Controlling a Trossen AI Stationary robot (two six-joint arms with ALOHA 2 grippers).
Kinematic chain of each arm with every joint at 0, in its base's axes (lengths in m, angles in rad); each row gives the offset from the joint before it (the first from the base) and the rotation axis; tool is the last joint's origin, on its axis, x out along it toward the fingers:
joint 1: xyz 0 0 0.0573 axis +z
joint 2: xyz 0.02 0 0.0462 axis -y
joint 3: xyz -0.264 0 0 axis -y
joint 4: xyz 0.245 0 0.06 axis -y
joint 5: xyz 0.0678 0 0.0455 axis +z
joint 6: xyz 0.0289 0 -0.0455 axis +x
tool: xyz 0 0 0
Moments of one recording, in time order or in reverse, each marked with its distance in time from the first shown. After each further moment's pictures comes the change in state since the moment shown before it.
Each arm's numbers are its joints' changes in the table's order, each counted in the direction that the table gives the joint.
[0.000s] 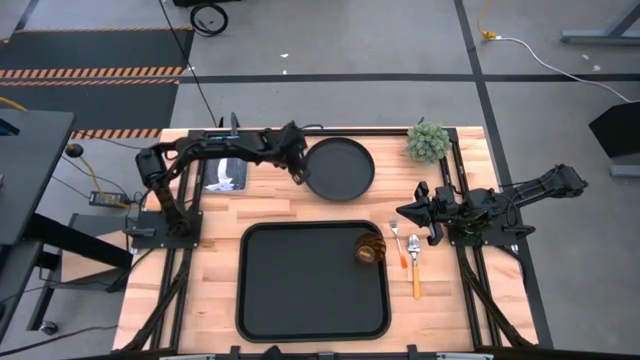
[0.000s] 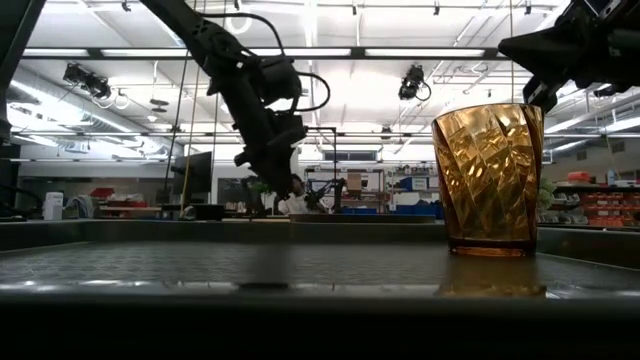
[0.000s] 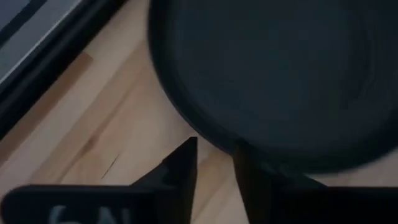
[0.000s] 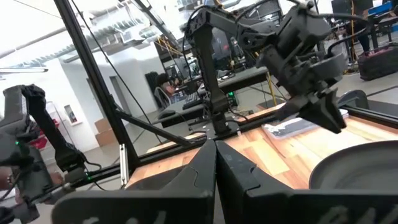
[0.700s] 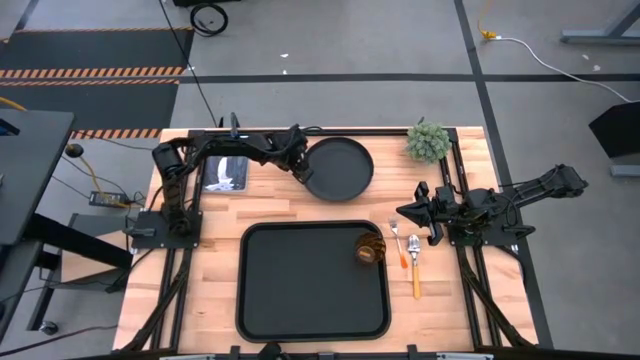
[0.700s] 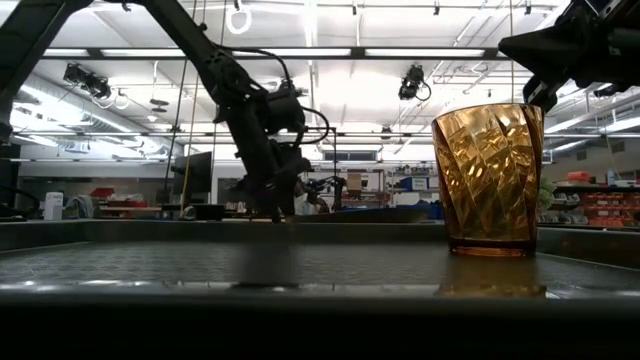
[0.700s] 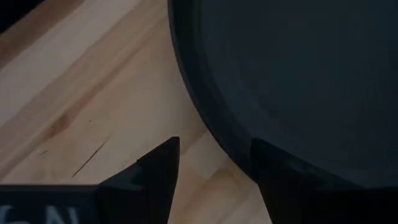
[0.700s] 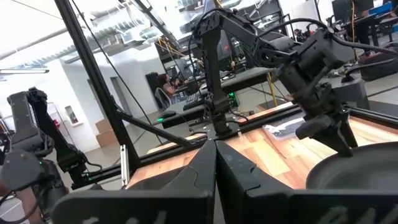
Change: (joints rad) left arm 0.041 -0.141 0.000 0.051 -0.039 -0.119; right arm 0.000 0.000 0.000 0.003 0.000 0.000
